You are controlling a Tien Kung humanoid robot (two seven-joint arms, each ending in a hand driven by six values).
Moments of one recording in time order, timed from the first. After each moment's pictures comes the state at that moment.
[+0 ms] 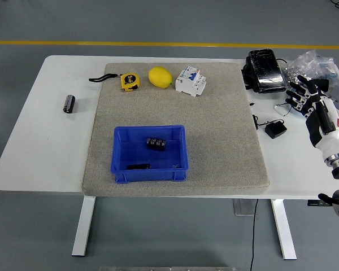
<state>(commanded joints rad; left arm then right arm) -0.16 0.11 -0.40 -0.20 0.39 0.35 0.13 0.13 -0.15 1.44 1.35 -1.08 -0.04 0.16</state>
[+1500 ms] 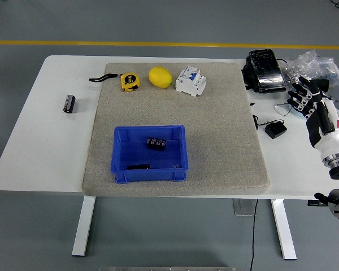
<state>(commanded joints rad) -0.16 0.11 -0.38 -0.20 0.37 0.35 0.12 0.15 -0.14 1.43 1.32 -1.06 -0.07 0.18</state>
